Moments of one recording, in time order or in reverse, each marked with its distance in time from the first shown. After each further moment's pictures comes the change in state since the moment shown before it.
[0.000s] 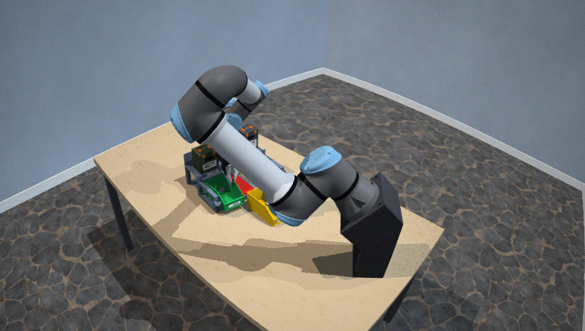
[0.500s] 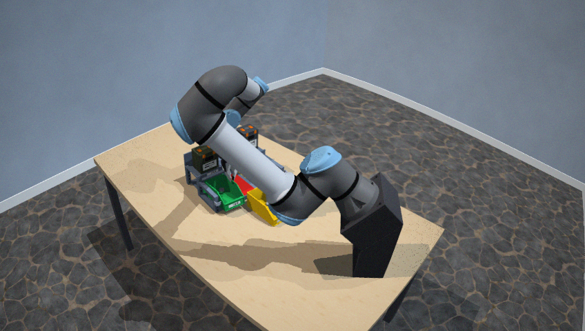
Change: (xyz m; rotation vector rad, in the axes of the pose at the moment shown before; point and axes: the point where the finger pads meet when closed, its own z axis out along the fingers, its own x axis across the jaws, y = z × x) arm 0.001 -0.002 -0.017 0.000 0.000 0.000
